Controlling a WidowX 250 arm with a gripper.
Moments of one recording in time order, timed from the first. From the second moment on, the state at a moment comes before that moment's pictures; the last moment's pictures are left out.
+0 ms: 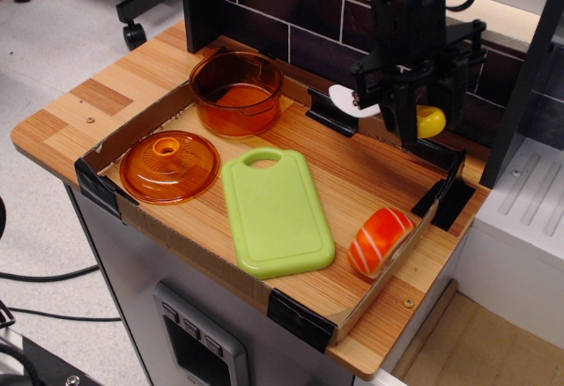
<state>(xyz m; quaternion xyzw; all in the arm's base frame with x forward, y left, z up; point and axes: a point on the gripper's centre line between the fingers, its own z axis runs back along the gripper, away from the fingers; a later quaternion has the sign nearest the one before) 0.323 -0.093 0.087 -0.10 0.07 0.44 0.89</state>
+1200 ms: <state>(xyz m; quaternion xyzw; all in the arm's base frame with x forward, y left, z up) 0.253 -0.030 0.040 -0.08 0.05 0.30 0.95</state>
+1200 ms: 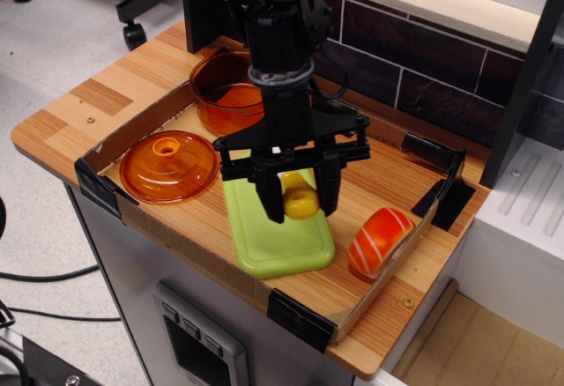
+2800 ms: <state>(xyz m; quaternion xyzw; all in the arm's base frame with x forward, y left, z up) 0.308 -0.005 0.127 -0.04 -0.04 0.47 0.88</state>
